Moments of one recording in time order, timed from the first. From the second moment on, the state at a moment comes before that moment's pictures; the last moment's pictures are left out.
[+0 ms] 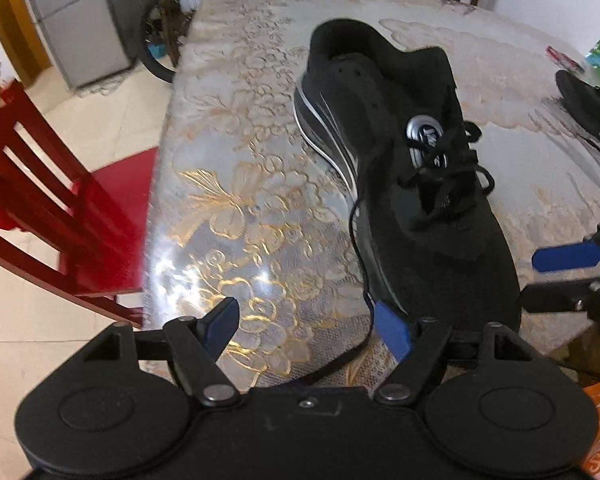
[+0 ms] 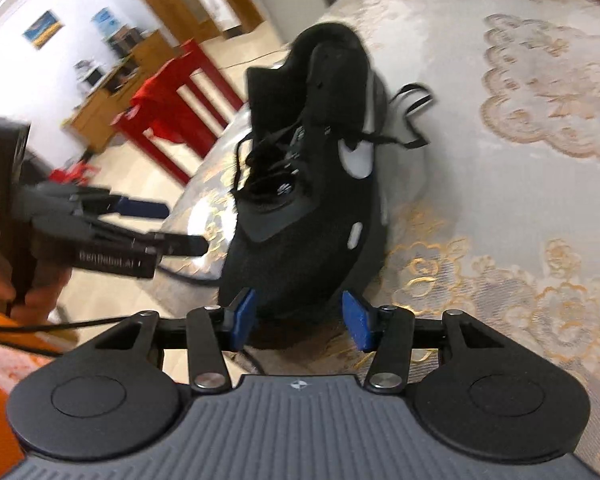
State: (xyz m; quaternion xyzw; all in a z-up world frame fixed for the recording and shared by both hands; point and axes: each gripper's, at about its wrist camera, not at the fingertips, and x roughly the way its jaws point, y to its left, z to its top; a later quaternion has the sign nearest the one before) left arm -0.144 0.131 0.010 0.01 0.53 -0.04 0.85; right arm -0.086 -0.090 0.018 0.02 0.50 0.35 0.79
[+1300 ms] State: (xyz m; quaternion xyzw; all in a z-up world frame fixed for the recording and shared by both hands) left arm -0.131 0.117 0.038 -0.06 0.51 0.10 0.85; right arm 0.043 -0.068 -0.034 -0.19 0.40 0.30 0.85
